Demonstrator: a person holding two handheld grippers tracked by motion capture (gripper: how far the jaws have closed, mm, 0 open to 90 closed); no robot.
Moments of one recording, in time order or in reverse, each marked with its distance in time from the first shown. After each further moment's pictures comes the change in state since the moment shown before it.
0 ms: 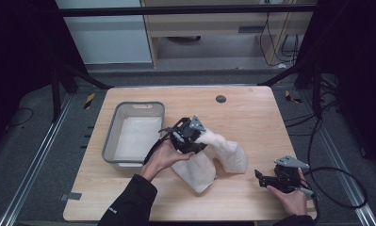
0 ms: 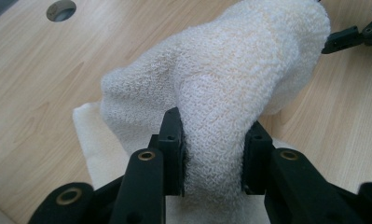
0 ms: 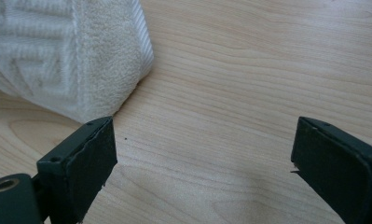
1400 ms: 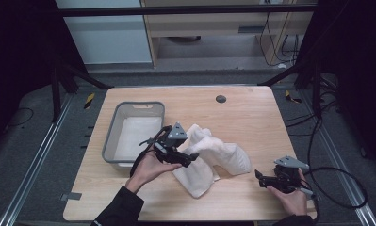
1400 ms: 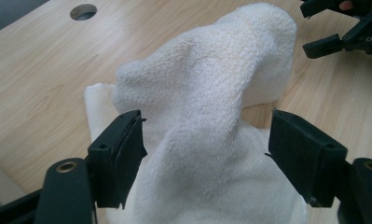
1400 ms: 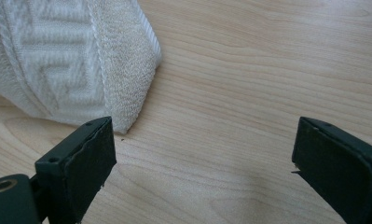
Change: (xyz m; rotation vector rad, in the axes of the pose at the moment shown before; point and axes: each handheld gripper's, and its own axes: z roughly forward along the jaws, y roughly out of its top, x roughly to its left) left arm -0.005 -0.045 -0.034 -0.138 0.032 -0.080; right arm 0.000 -0.001 0.000 0.002 -0.012 -0.011
